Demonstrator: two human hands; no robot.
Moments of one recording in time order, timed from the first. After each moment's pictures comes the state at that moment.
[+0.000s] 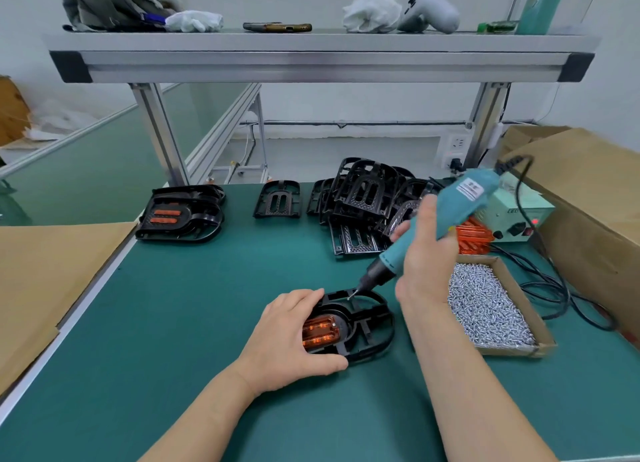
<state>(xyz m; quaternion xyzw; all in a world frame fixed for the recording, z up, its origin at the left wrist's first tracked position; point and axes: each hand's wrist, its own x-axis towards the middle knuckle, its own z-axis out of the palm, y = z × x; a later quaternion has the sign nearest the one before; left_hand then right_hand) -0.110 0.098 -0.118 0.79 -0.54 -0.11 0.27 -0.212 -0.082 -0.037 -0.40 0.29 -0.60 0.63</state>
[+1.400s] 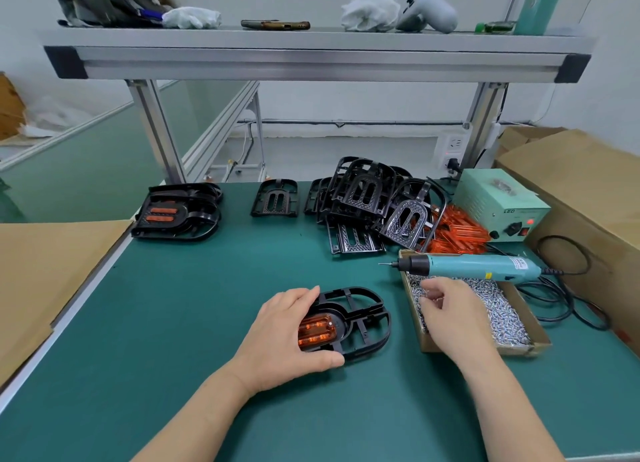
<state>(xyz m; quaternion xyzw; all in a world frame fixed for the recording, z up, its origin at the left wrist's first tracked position) -0.107 0.099 -0.124 0.79 -0.54 -0.12 0.27 -0.302 -0.089 -0.087 -0.80 0.50 -0.21 0.26</state>
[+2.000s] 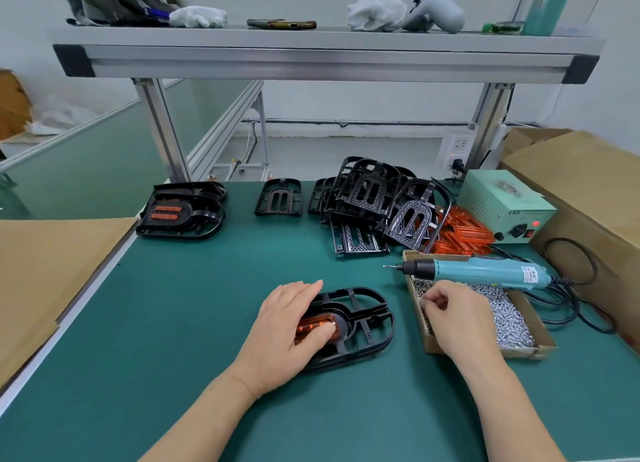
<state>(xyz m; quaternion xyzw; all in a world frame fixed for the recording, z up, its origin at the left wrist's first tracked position) -0.110 0.102 -0.126 0.76 -0.55 -0.04 0.35 -0.303 -0.095 -0.095 -0.82 0.49 -0.23 0.20</state>
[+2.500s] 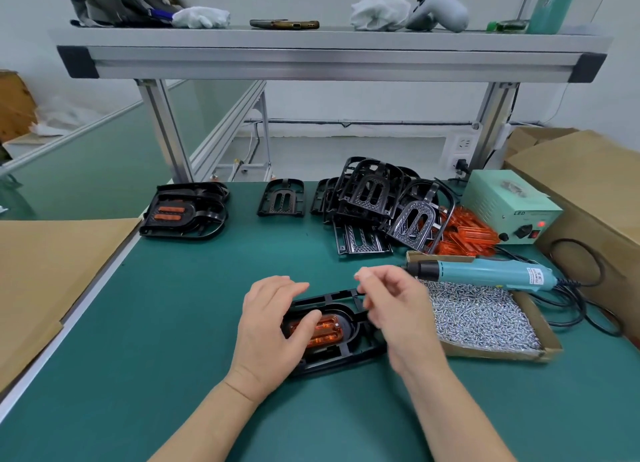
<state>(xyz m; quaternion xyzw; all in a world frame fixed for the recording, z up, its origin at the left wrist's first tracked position) -0.110 0.104 -0.128 0.72 -0.49 0.16 0.46 -0.244 -0.023 -0.071 -0.60 0.30 -0.37 0.64</state>
